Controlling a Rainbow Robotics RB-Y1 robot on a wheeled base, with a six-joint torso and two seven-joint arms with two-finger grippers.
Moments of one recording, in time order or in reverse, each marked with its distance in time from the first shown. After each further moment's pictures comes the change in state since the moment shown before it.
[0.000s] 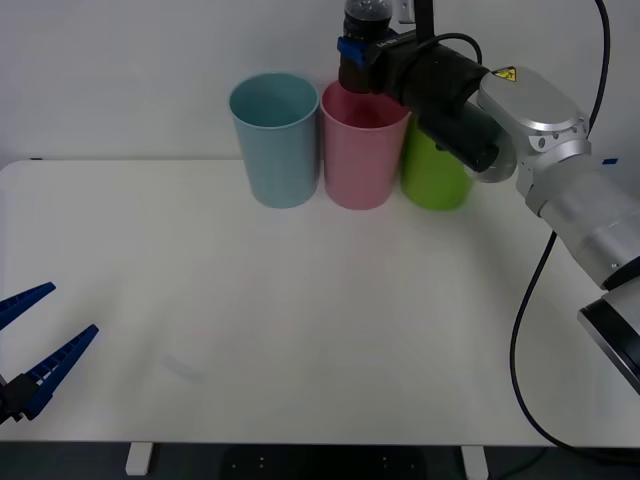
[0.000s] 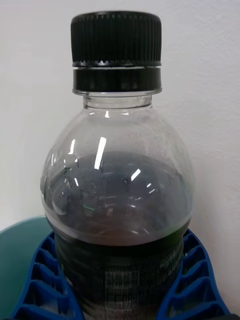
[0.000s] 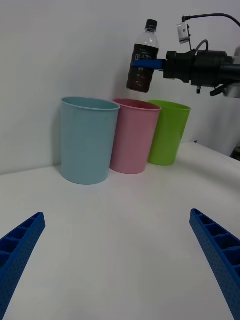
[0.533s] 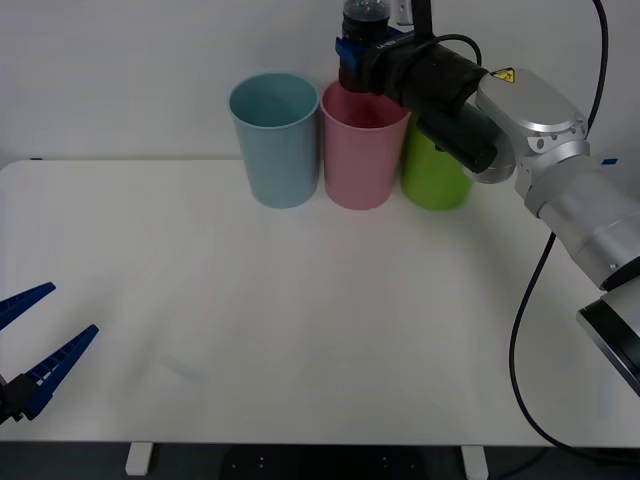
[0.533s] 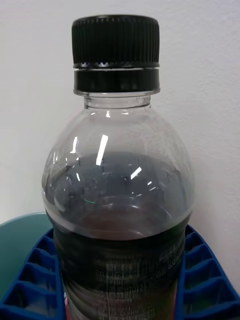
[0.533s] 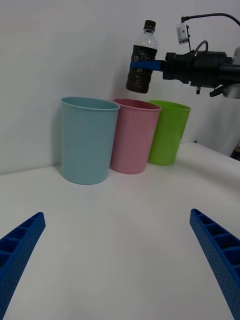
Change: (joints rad) right arm 0.001 0.003 0.000 0.000 0.004 0.006 0.028; left arm 0.000 0.000 0.000 0.000 0.000 0.000 0.000
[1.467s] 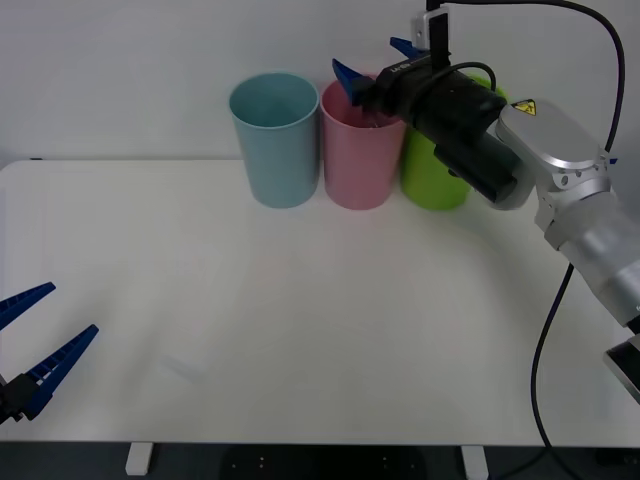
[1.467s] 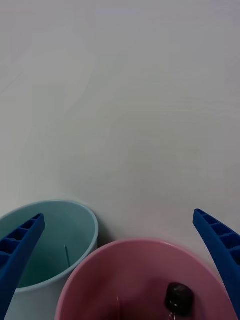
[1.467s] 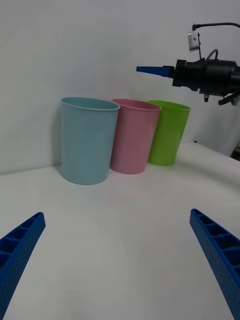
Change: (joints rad) right arm 0.160 -0.055 -0.020 -0.201 -0.016 -0.005 0.008; left arm 0.000 0.000 0.000 0.000 0.000 0.000 0.000
